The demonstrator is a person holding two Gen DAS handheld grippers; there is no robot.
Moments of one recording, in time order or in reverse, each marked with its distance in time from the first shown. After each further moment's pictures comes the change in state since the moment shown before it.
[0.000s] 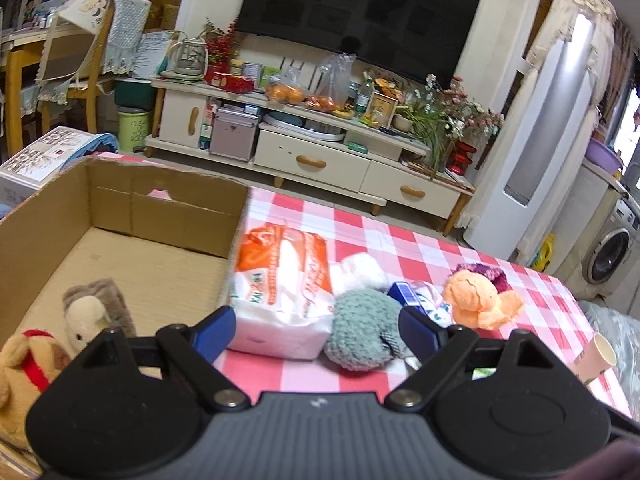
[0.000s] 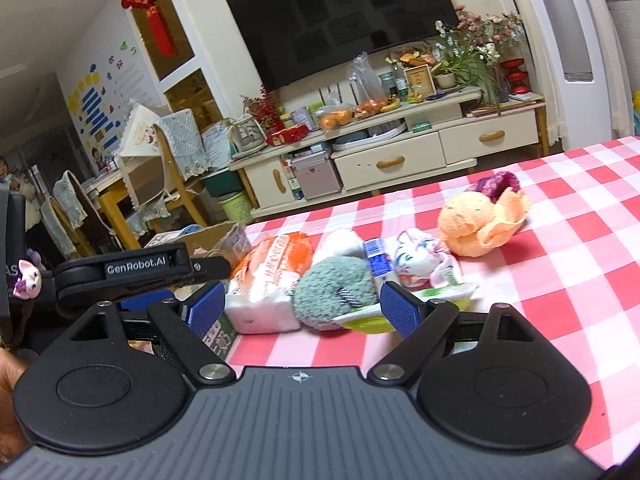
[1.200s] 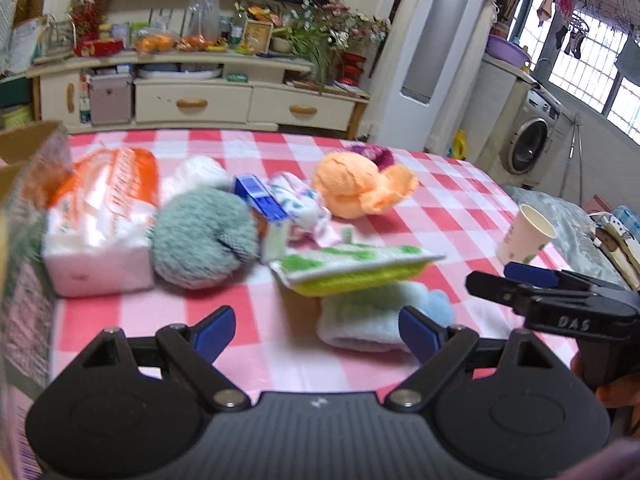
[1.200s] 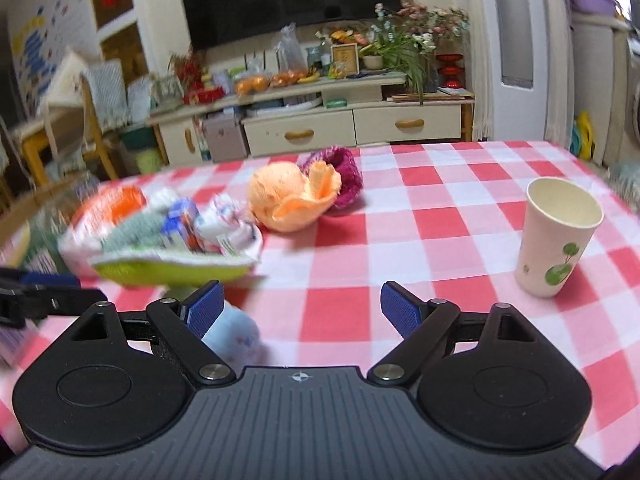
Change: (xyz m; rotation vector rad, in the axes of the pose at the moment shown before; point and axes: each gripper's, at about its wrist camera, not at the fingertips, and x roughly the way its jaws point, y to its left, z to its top) left arm 0.036 -0.083 -0.056 0.237 0.204 -0.254; right arm -0.005 -0.038 -0.013 -0.124 0.111 -0.268
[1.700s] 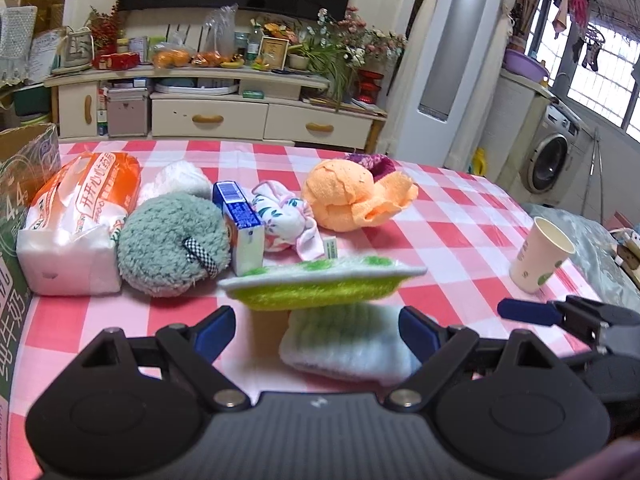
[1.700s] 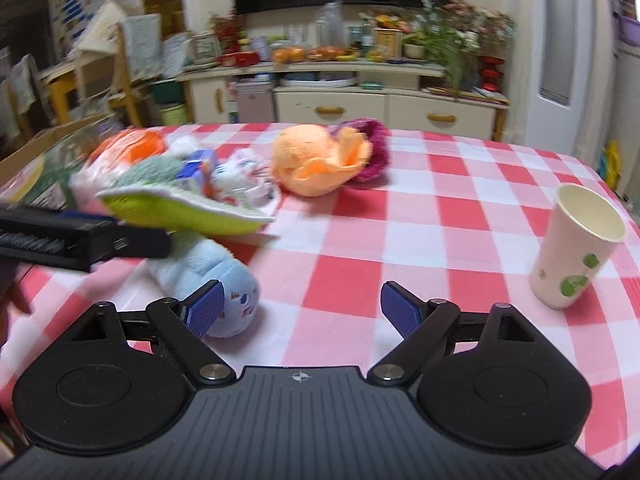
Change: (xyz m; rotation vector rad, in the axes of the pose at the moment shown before) left arm 0.024 -0.034 -0.006 -0.025 -0.072 0.080; right arm -0.009 -0.004 -0.015 -0.150 0.071 0.078
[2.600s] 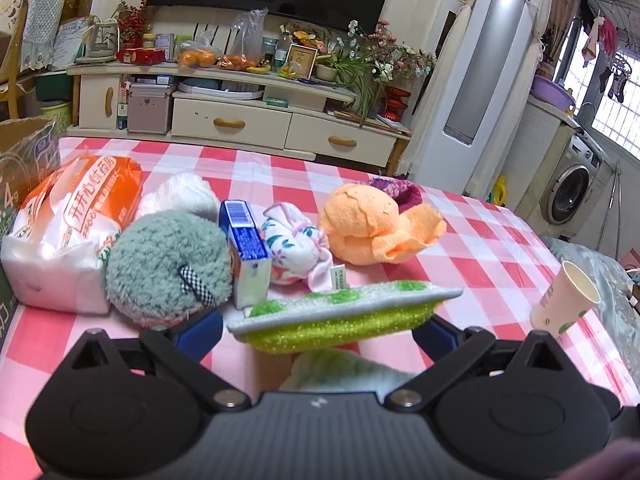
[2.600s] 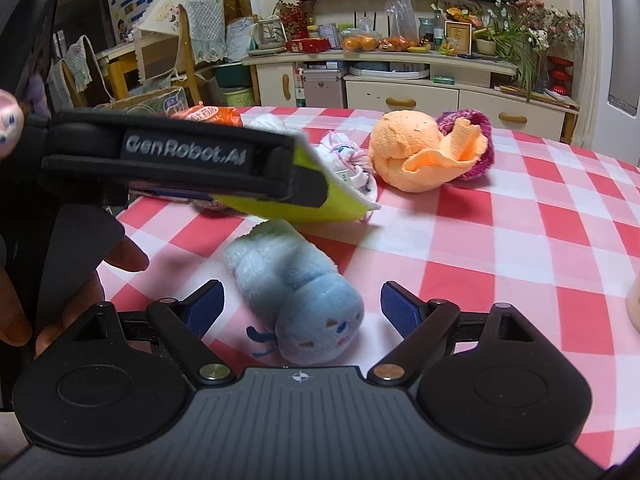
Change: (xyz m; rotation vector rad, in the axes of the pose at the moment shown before) left arm 0.028 0.001 0.017 -0.087 -0.038 0.045; right arm 0.032 0.034 0.005 -0.061 0.035 0.167
